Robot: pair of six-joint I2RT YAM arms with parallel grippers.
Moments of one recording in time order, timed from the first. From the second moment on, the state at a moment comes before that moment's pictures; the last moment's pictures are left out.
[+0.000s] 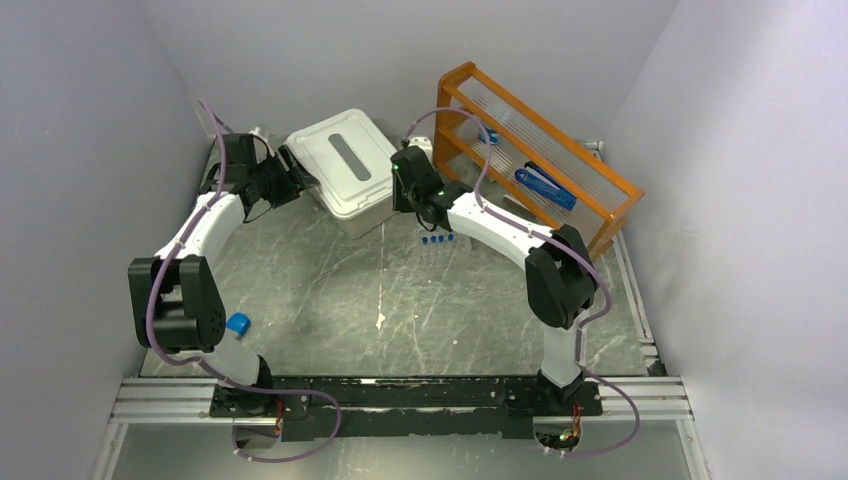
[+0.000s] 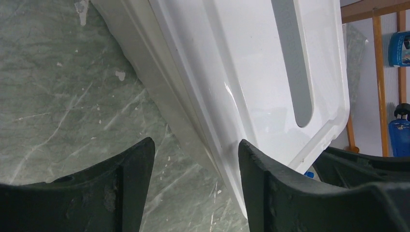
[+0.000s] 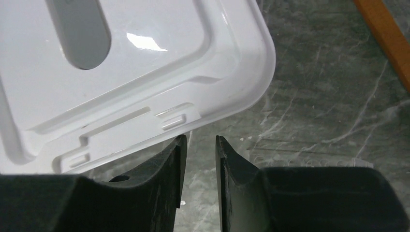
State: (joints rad) left arm 0.01 1.59 1.20 -0.28 0.36 -0.54; right arm 0.73 1.91 1.56 -0.30 0.28 0.46
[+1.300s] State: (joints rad) left arm -0.09 1.67 1.46 -0.24 0.26 -0.48; right arm 0.70 1.60 1.39 -0.22 0.24 0.43
